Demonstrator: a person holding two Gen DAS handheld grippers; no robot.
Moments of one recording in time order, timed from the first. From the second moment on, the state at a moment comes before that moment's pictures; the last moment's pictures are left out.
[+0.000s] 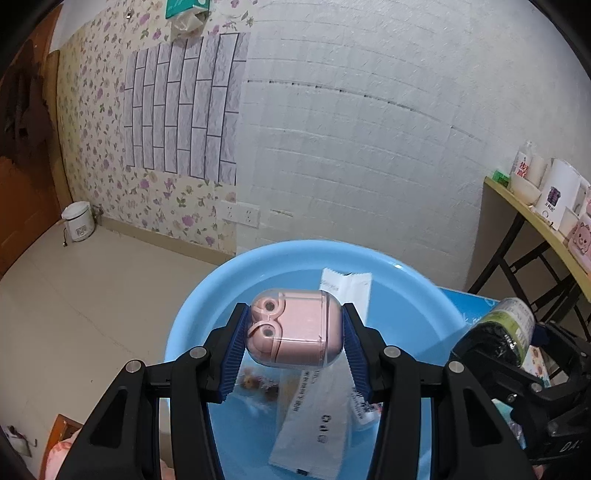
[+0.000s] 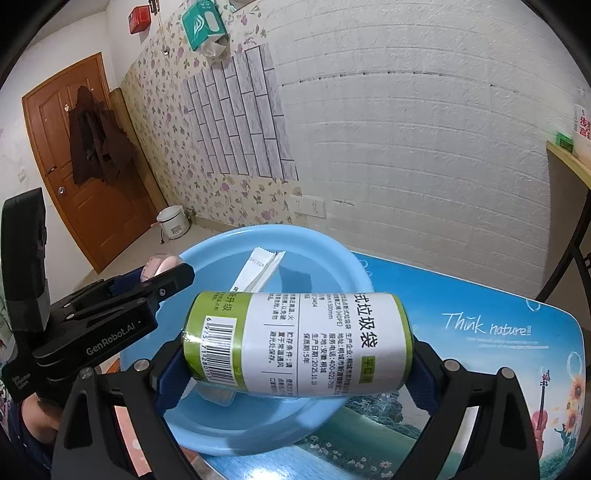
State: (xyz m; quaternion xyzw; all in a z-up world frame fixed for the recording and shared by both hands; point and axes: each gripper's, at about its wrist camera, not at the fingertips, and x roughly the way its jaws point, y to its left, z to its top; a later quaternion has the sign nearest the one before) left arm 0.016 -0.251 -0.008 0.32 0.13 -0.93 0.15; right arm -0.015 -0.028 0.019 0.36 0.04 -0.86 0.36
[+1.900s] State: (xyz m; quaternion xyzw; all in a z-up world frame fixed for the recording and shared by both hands) left arm 0.024 -0.266 -0.013 0.31 0.12 -0.93 0.16; right arm -0.012 -0.041 0.013 0.34 0.08 -0.85 0.38
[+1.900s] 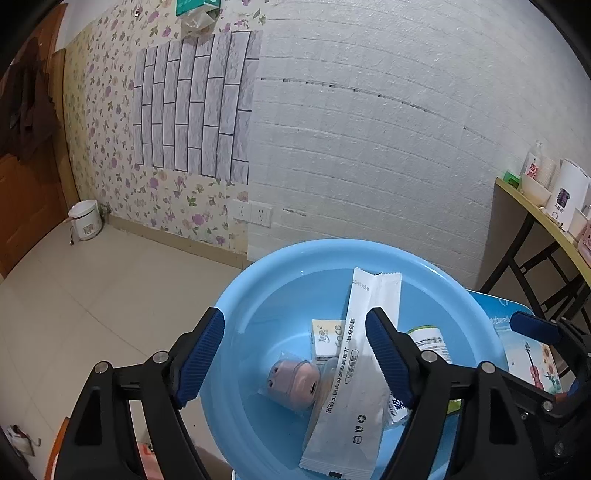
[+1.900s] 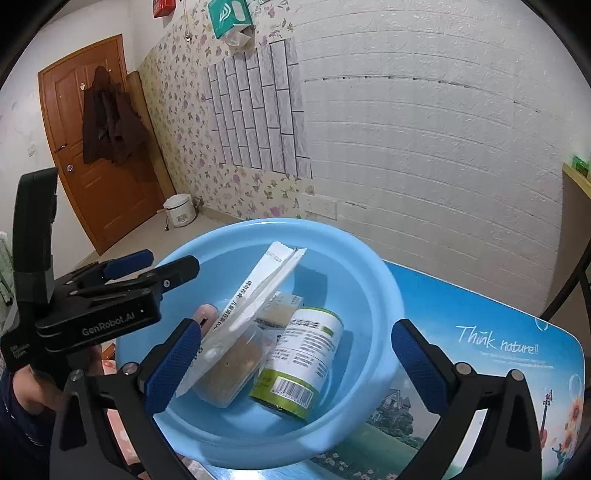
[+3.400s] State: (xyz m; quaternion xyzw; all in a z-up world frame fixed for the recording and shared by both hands) left arm -0.010 -0.136 -0.001 0.35 0.07 -0.93 0.08; right arm -0.034 0.079 -0.006 0.41 0.02 -0.87 0.26
